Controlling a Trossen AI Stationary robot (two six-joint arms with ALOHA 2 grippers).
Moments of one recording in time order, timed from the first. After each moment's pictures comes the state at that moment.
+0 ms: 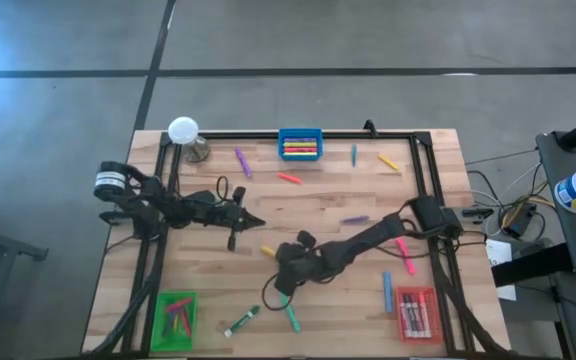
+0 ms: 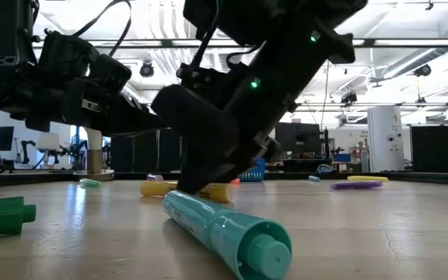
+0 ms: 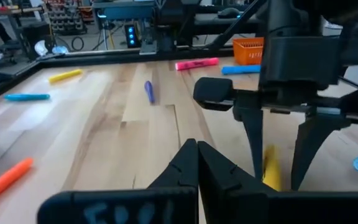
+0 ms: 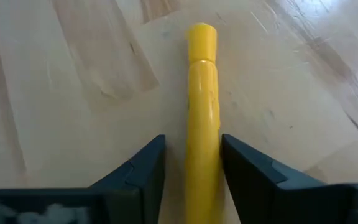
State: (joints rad) left arm 0.12 1.61 0.16 1.35 0.21 0.07; right arm 0.32 2.19 1.40 -0.20 0.43 0.69
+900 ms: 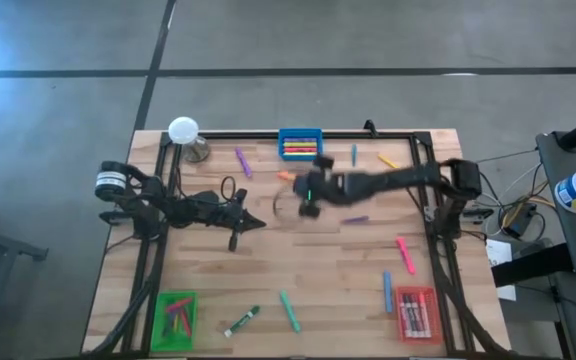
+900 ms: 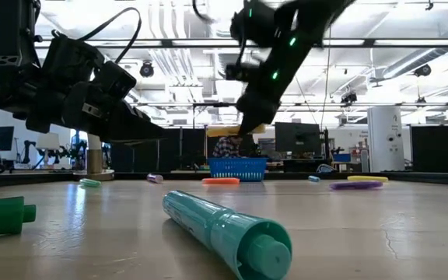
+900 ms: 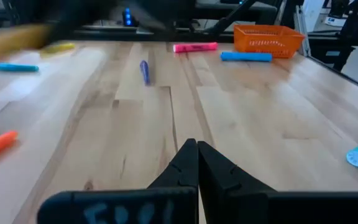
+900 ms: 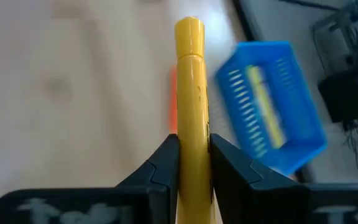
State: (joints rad) left arm 0.12 1.62 0.18 1.27 0.22 0.01; right arm -0.10 1.81 1.23 -0.35 0.53 -0.08
